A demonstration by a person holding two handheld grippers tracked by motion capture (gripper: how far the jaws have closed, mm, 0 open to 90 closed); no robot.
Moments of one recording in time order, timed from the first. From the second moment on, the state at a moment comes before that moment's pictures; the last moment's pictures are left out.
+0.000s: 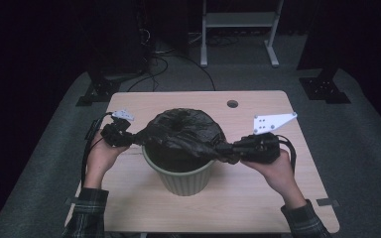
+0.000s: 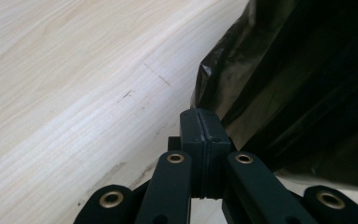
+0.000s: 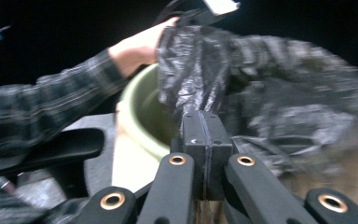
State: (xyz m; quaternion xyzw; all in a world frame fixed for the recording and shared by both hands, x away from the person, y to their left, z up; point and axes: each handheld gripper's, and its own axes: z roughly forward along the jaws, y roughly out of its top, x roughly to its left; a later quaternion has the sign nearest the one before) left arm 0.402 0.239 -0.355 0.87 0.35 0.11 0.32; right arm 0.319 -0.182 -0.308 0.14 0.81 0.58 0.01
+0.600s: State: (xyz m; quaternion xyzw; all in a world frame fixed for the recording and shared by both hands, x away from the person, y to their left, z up) left arm 0.373 0.250 -0.366 0.87 0.34 0.10 0.34; right arm 0.271 -0.142 -0.385 0.09 0.86 0.50 -0.07
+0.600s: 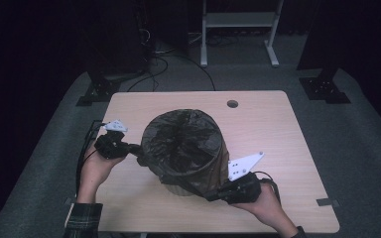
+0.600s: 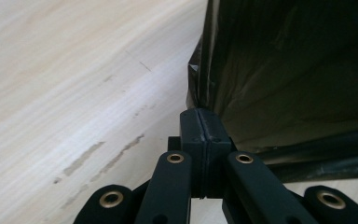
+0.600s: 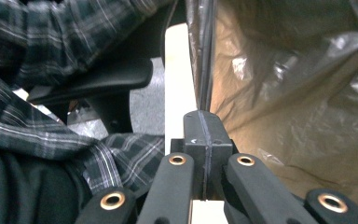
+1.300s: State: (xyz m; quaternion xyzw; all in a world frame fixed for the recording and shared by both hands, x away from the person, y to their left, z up) left arm 0.392 0.233 -0.434 0.90 0.36 0.09 0.24; right arm 0.293 -0.159 -0.474 0.19 0.90 0.39 -0.06
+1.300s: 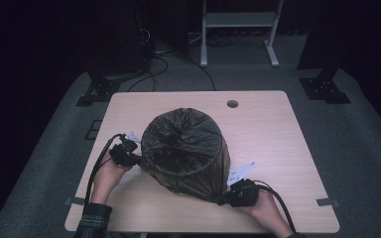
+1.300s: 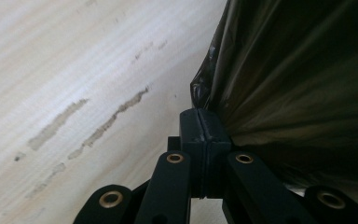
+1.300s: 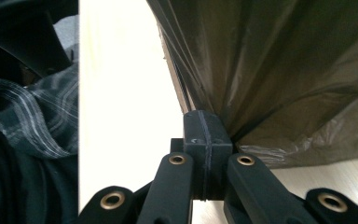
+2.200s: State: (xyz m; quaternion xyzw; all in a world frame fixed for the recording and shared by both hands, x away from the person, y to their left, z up) left arm 0.330 0.265 -0.403 0.88 0.30 0.13 0.35; right arm 0.298 -0.203 -0.398 0.21 0.85 0.48 0.03
